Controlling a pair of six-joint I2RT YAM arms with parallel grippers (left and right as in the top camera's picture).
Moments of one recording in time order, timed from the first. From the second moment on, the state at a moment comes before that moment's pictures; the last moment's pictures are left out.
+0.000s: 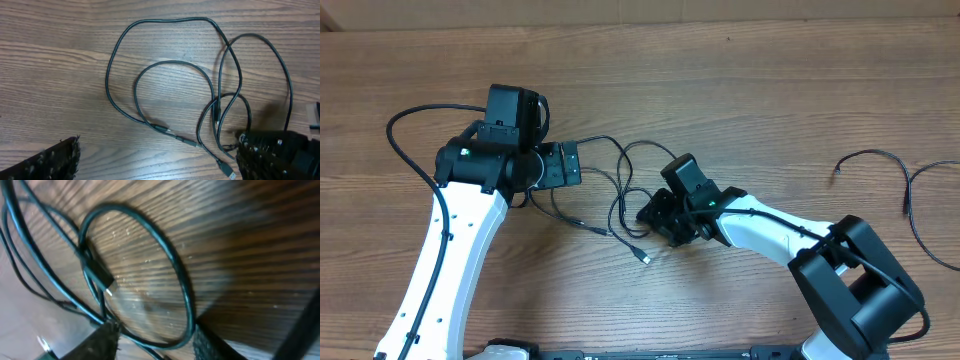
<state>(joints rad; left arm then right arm) -0.17 1.40 1.32 -1.07 -0.02 -0.31 0.65 1.79 0.89 -0.19 -0.35 1.16</state>
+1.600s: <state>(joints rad) -0.17 1.40 1.32 -1.07 -0.02 -0.31 0.54 1.52 2.13 -0.83 0.01 0.52</state>
